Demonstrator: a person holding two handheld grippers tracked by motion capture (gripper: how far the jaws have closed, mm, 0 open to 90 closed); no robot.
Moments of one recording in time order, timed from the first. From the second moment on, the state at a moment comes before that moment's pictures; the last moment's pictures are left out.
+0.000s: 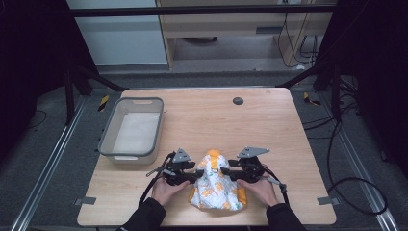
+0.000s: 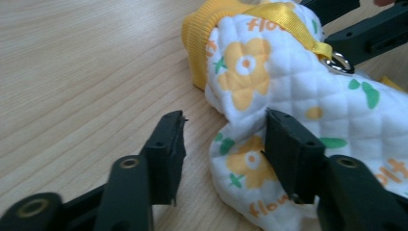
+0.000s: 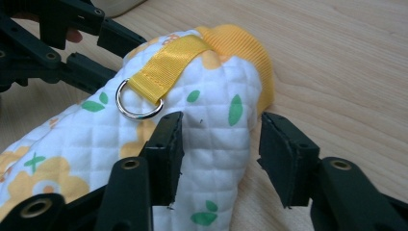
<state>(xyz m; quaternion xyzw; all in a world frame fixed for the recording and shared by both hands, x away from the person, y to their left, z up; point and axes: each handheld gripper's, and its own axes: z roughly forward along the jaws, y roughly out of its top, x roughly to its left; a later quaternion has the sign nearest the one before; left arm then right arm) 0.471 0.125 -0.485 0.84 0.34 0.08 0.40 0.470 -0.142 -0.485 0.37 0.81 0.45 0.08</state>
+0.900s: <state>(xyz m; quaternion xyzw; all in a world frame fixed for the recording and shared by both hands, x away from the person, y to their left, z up) 0.444 0.132 -0.436 0.82 0.32 0.08 0.47 0.443 -0.165 -0.445 0.35 0.79 0.49 0.12</state>
